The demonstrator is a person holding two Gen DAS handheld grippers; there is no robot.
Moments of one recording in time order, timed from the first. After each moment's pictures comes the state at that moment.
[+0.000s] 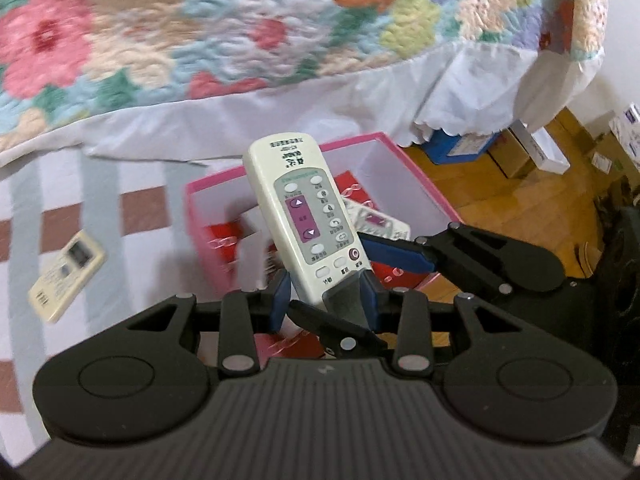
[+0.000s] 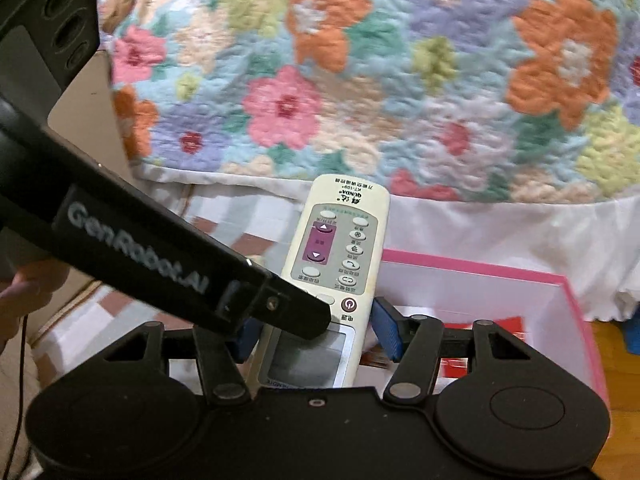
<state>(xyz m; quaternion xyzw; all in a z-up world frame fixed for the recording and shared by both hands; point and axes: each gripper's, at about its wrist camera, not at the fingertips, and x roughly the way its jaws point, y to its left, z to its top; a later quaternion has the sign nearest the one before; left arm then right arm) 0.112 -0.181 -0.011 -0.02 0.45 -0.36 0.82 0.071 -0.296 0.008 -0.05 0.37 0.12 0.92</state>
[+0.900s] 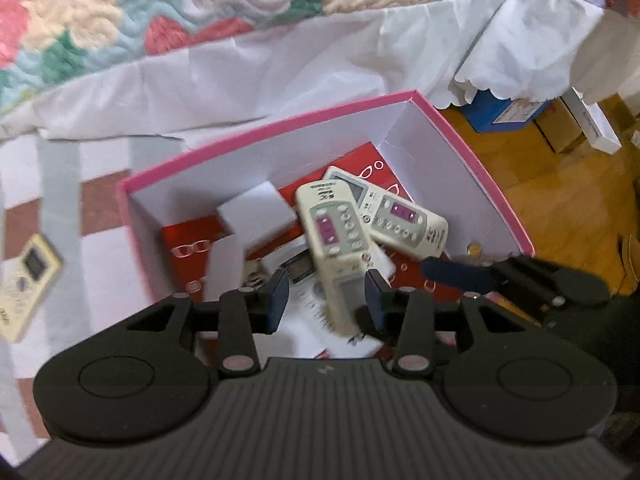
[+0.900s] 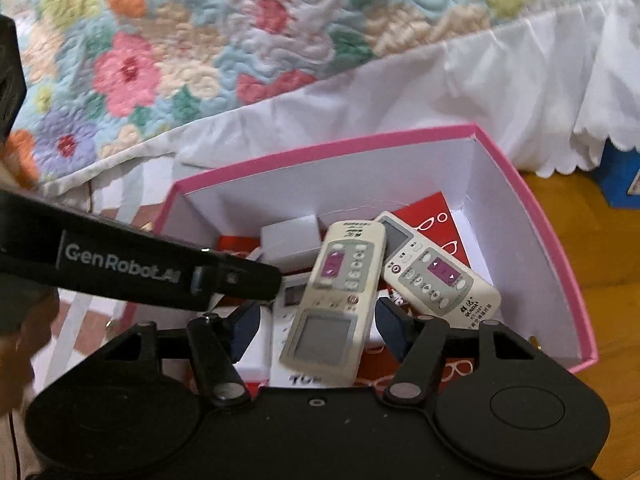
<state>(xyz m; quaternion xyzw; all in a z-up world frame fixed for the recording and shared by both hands) 0.164 -0.248 -0.063 0.02 0.50 -0.32 0.80 0.094 -0.380 -0.052 0.08 0.47 0.03 0.88</state>
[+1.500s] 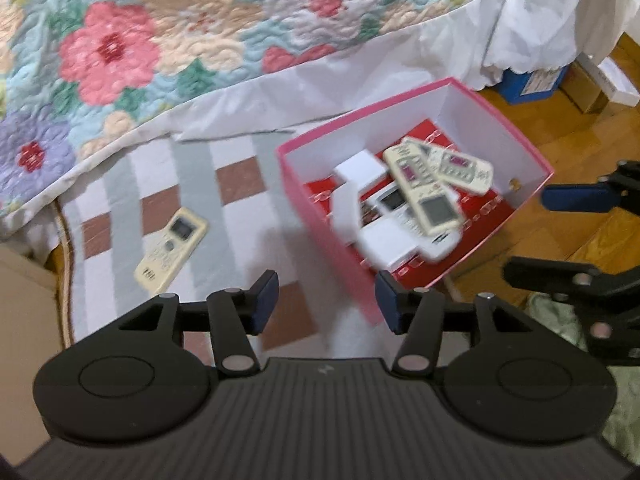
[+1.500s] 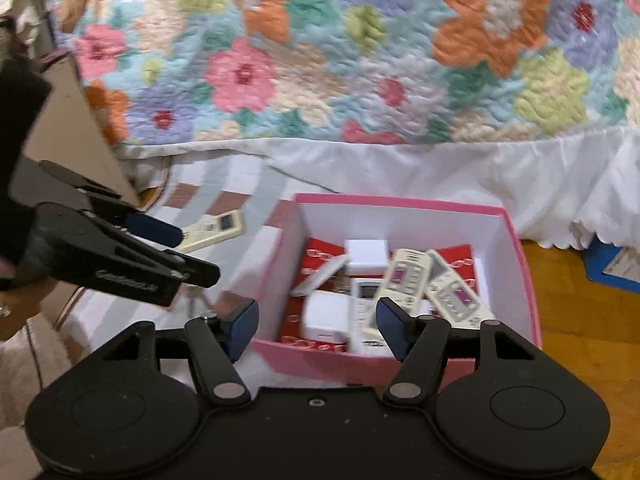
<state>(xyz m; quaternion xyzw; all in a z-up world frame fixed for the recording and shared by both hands) 0.083 -0.142 0.000 0.12 0.47 -0.24 0.84 0.029 -0.304 0.058 0.00 0.45 0.09 0.89</state>
